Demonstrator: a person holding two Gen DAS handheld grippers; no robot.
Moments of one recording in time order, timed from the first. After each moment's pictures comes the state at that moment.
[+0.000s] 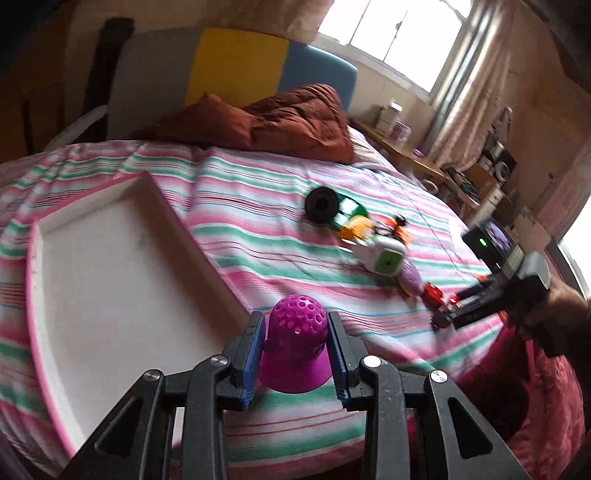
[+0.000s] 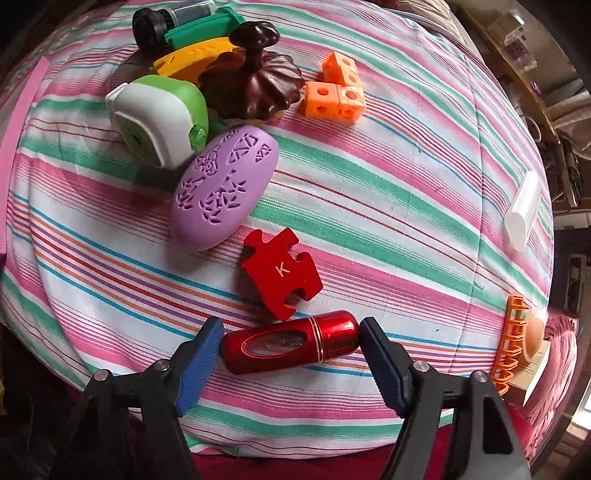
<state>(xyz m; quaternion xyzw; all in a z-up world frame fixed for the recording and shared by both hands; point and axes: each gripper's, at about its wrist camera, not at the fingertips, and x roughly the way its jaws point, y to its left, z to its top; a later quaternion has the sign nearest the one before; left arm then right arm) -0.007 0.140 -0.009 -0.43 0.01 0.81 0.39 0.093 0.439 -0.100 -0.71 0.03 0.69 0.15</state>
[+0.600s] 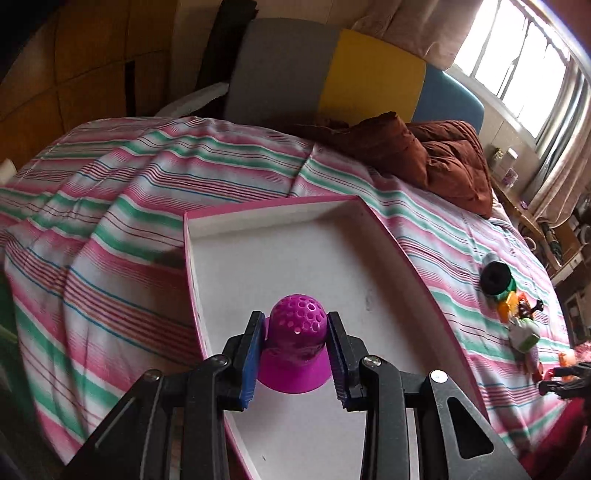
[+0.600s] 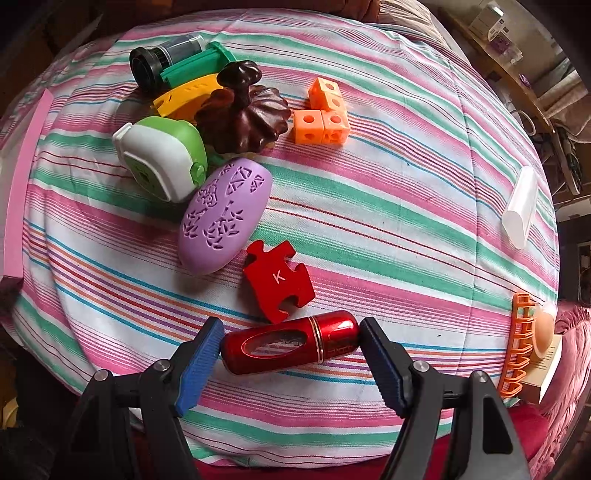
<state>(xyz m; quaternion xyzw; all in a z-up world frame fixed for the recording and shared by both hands) -0.144 0.047 -0.043 -0.45 -0.01 0.87 0.22 0.135 0.429 -0.113 -0.67 0.08 0.72 0.16</state>
